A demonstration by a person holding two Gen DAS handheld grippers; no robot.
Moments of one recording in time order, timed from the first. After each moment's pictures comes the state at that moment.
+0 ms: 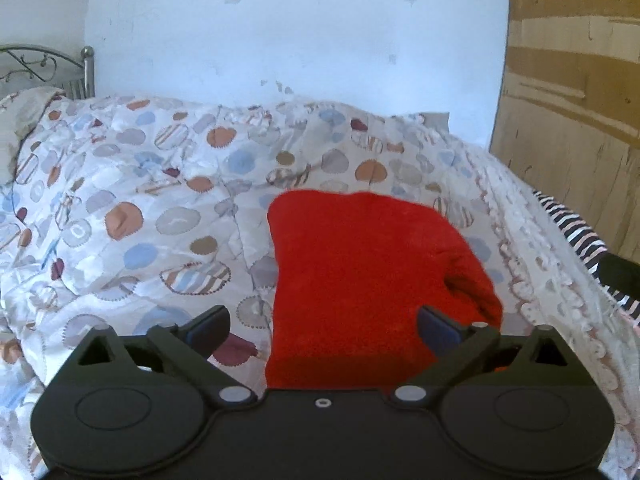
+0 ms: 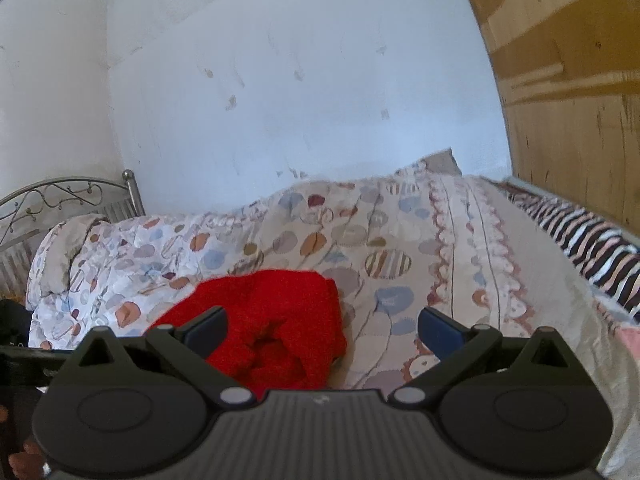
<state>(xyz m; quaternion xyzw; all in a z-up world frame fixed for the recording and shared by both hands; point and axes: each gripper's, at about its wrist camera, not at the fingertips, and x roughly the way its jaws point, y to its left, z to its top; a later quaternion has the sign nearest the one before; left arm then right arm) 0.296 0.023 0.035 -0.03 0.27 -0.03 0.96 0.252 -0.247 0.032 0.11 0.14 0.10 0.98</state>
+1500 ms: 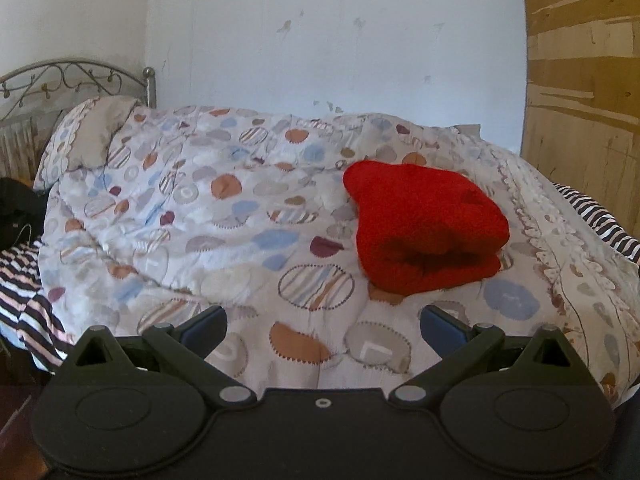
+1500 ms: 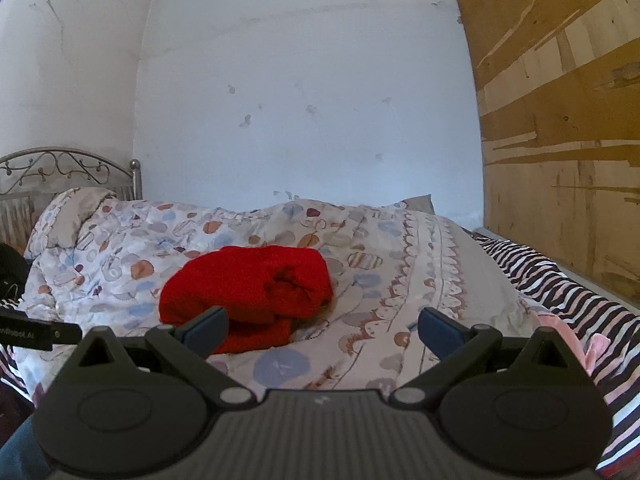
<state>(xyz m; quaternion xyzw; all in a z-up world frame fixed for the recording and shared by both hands) 0.106 0.054 0.000 -0.01 0.24 0.05 0.97 0.070 -0.219 -0.009 0.03 0.09 0.06 0.99</state>
